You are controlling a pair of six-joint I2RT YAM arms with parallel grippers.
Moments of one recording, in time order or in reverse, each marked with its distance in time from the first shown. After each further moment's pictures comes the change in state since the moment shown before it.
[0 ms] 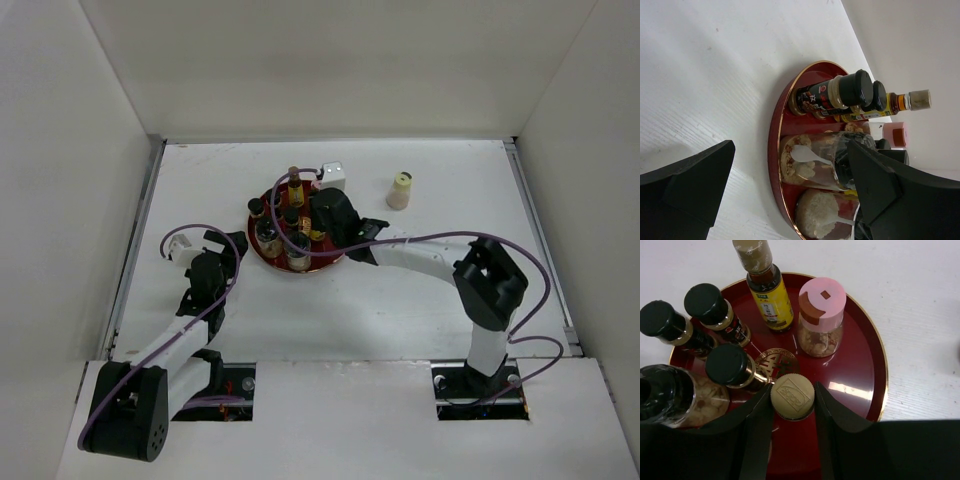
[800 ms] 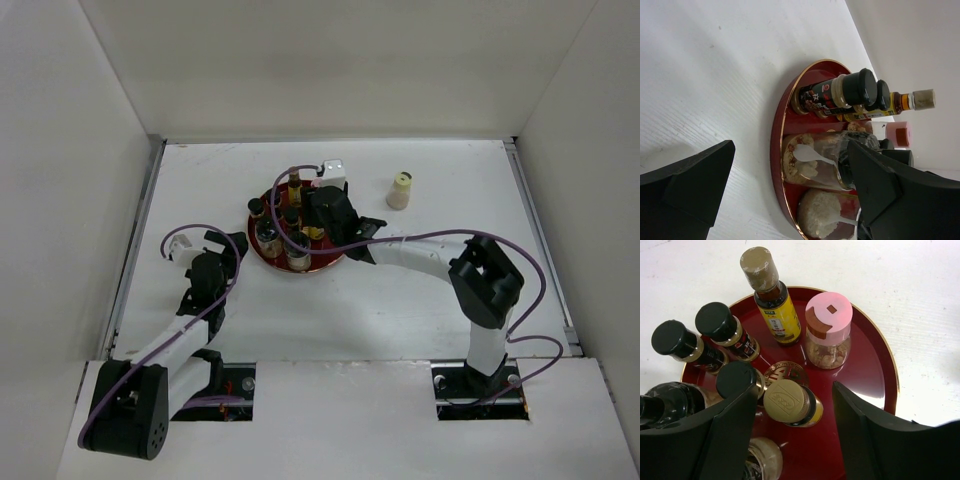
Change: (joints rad) left arm 0.000 0.013 0.000 0.000 0.000 0.000; right arm 0.000 0.040 0.022 0.061 -0.003 0.024
